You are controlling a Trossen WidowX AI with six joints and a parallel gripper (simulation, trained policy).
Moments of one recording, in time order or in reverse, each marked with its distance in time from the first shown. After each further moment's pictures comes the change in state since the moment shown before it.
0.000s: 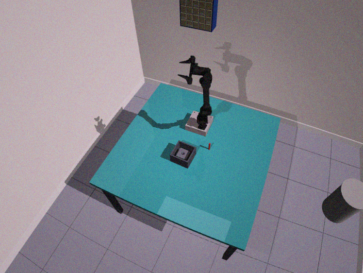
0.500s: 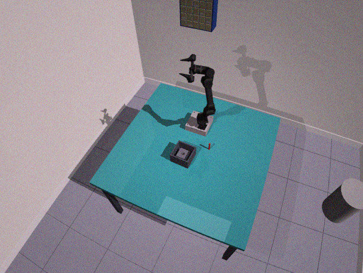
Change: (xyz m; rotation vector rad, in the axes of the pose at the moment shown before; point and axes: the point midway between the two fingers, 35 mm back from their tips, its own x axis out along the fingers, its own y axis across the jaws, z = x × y) arm -0.006 0.011 0.003 0.419 0.153 0.025
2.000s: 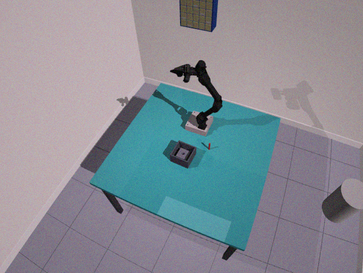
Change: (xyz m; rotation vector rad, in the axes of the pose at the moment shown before) arm 0.031 -0.009 0.078 1.544 0.011 -0.140
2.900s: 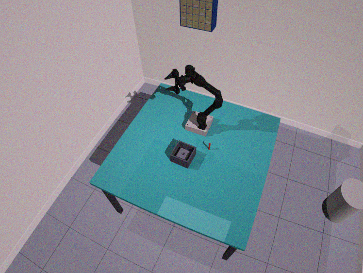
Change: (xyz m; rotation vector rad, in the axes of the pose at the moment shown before) arm 0.033 0.056 0.084 0.884 -0.214 0.201
